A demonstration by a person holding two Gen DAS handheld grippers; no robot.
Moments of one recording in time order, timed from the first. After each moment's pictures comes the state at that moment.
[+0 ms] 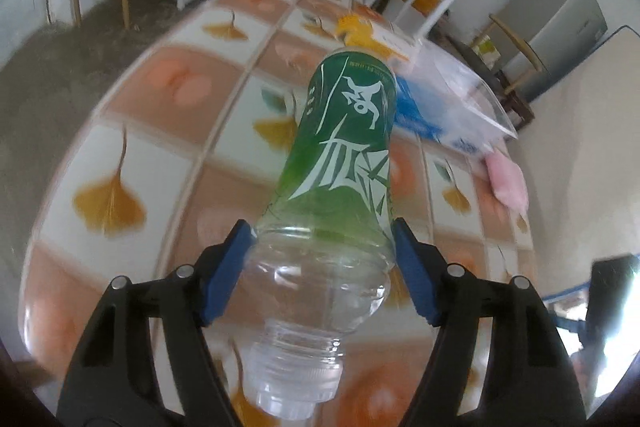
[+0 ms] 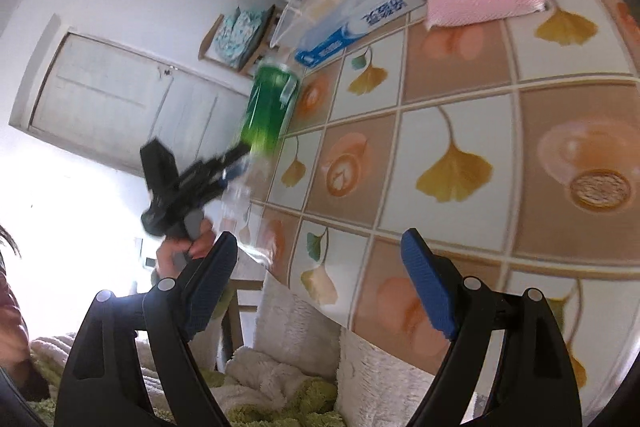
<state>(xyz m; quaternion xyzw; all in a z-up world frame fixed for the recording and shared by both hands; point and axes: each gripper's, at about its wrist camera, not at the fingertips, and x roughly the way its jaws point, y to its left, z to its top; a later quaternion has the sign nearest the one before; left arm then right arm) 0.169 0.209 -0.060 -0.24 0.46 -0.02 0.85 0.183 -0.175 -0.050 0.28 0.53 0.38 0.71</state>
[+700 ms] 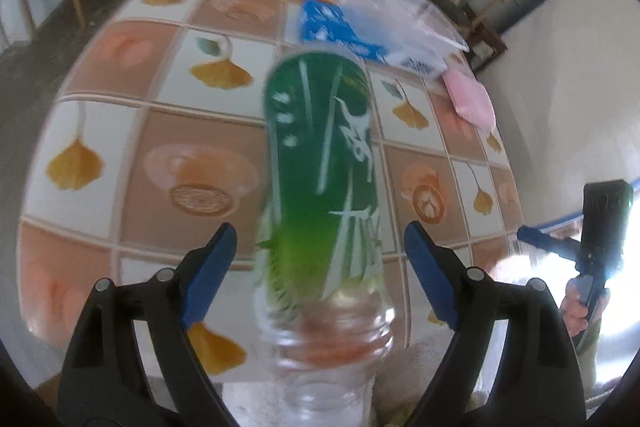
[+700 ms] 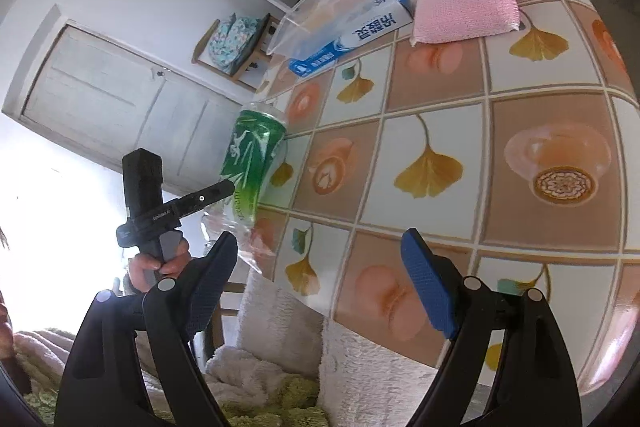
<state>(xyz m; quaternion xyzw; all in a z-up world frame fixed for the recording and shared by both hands) 0.162 0.169 -0.055 -0.17 0.53 -0.11 0.82 0.178 -0.182 -0.040 0.25 0.52 0.36 0.74</state>
